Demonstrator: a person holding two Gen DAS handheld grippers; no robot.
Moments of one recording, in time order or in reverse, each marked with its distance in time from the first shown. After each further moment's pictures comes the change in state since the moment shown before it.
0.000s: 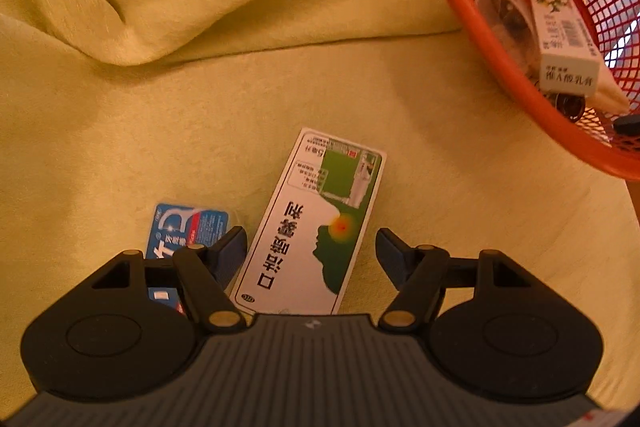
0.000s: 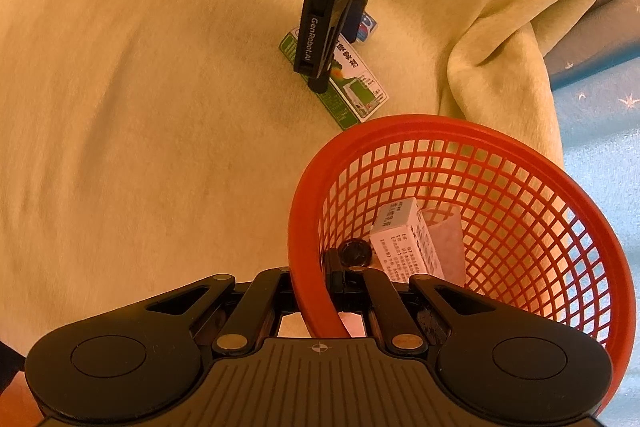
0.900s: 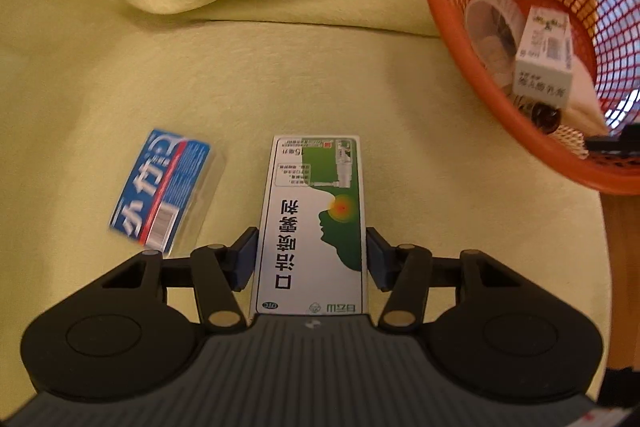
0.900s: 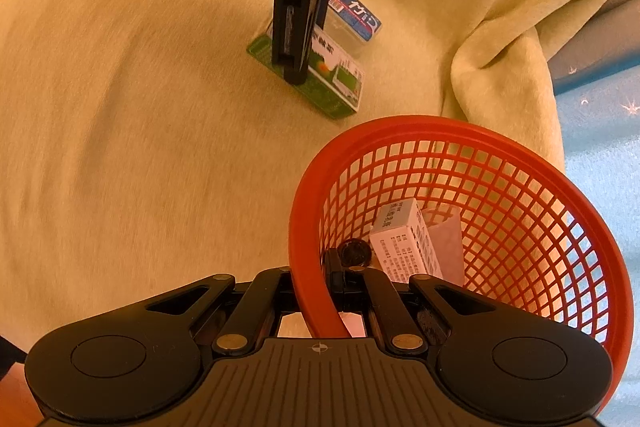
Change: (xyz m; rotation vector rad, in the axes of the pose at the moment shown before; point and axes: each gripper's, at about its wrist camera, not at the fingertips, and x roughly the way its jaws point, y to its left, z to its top) left arm -0.030 -0.019 -0.019 -0.217 0.028 0.009; right arm -0.001 0.001 0.001 -0.033 0.005 0.001
